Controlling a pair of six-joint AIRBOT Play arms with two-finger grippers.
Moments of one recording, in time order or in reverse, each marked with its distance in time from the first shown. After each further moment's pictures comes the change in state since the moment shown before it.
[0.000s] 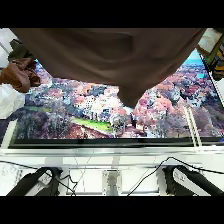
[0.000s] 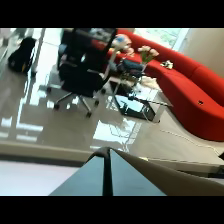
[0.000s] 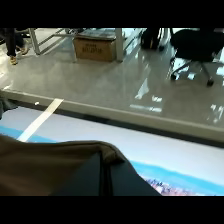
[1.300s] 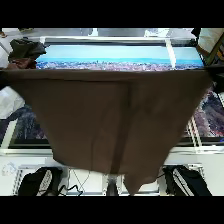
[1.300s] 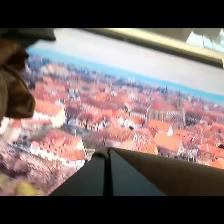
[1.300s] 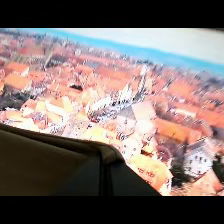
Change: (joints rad) left arm -0.001 0.365 -0.634 0.508 -0.124 -0.283; right arm 0.069 0.314 -0.388 -0.407 0.253 0.163
